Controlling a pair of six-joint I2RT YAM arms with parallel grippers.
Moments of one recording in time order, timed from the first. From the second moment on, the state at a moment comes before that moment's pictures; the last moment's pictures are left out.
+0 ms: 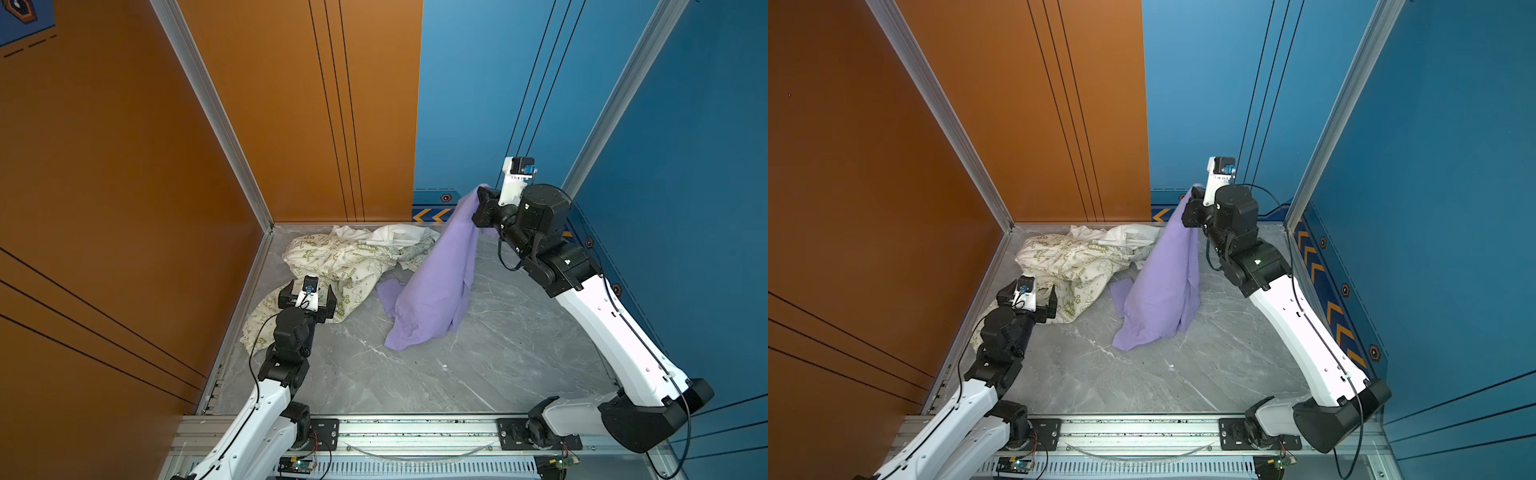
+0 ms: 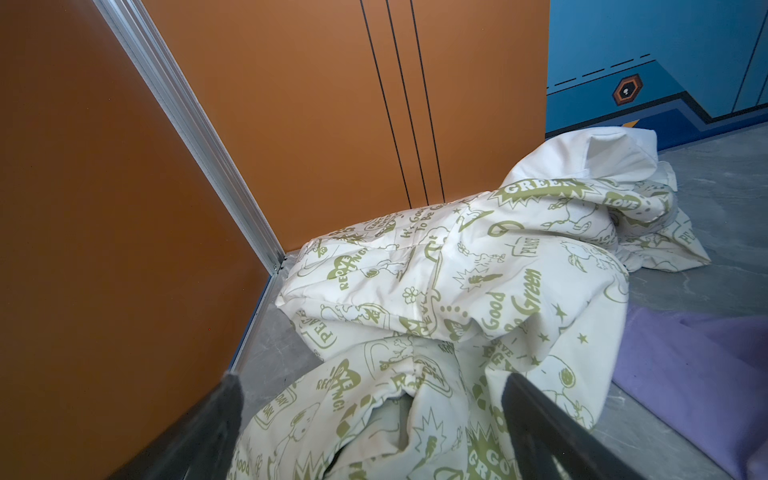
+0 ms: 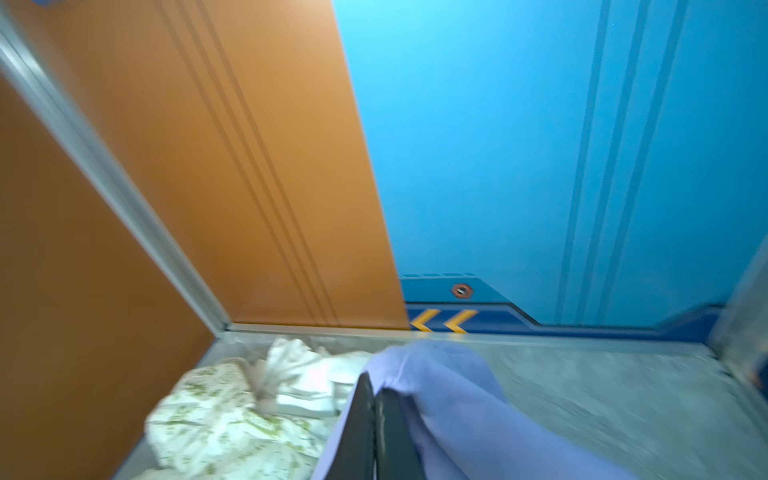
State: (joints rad) left arm -0.20 0.73 0.33 0.28 -0.26 0.25; right arm 0.44 1.35 1.62 -0.41 0.25 0.26
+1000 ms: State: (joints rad) left arm -0.21 0.73 0.33 0.28 -0.26 0.25; right arm 0.79 1.69 1.40 -0.66 0.20 0.04
